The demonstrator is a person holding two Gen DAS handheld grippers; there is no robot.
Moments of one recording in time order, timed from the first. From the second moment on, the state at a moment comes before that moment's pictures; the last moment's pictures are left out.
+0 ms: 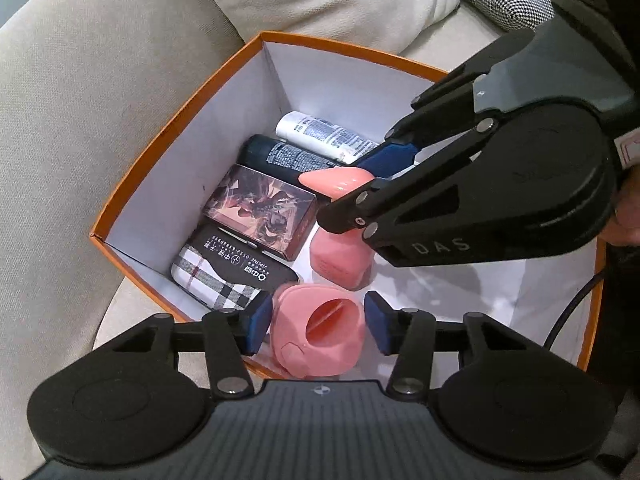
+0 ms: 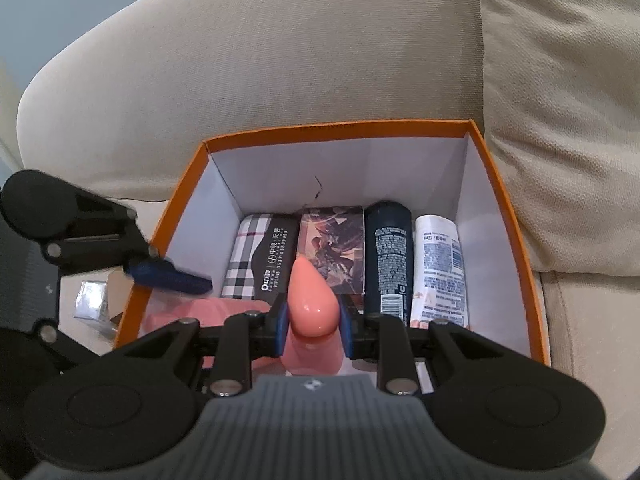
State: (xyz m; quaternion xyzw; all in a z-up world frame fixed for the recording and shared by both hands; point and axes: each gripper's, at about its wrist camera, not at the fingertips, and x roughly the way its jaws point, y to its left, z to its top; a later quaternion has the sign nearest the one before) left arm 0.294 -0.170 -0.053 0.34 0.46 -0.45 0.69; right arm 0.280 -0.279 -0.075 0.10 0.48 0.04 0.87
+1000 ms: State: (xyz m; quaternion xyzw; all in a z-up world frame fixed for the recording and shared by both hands) left arm 0.285 -0.151 -0.046 0.31 0.47 -0.46 0.68; right arm 0.270 -0.276 -0.057 0.12 0.47 0.07 0.87
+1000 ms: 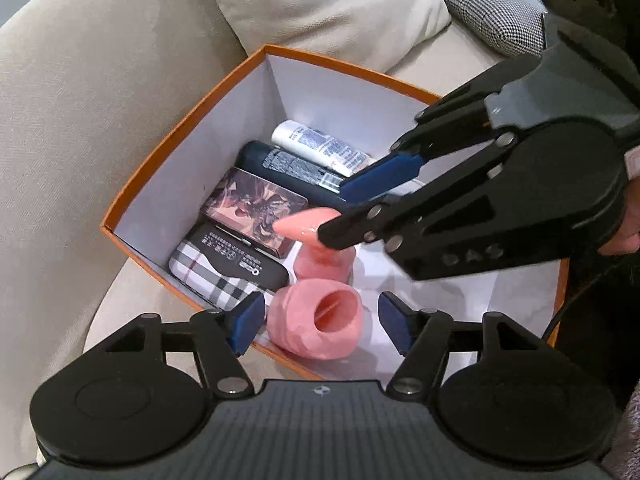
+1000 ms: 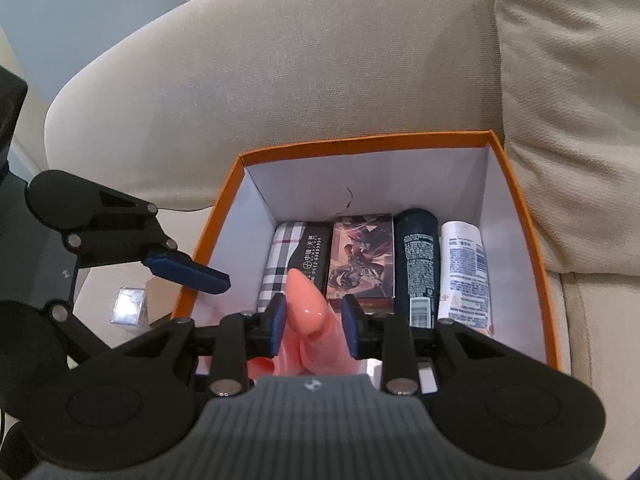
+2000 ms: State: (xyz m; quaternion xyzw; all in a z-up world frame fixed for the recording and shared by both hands) left arm 0.293 -0.175 -0.066 0.41 0.46 -0.47 0.63; right arm 0.242 -0.279 -0.076 0.13 0.50 0.04 0.85
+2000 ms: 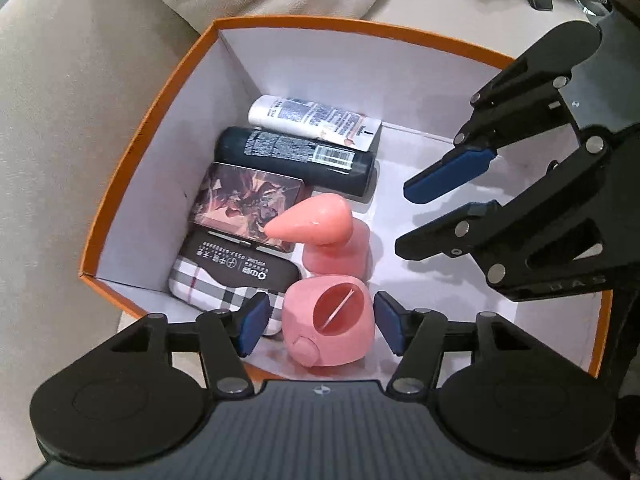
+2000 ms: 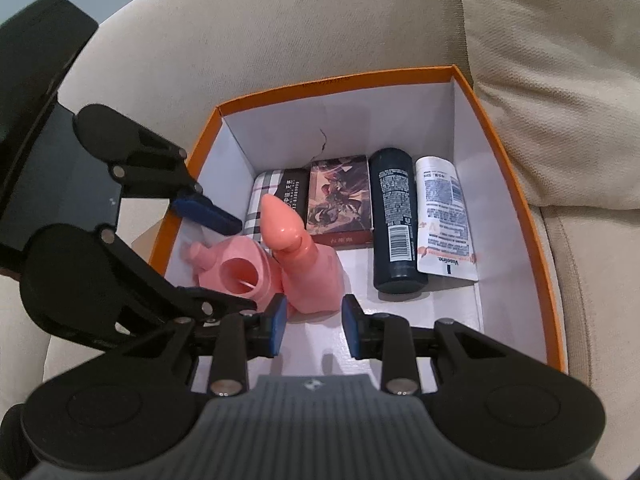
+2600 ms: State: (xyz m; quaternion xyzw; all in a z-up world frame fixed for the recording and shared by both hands) left arm 0.272 -0.052 0.044 0.15 0.45 -0.38 0.80; right arm 0.216 -0.239 -0.021 0.10 0.46 0.07 0.88
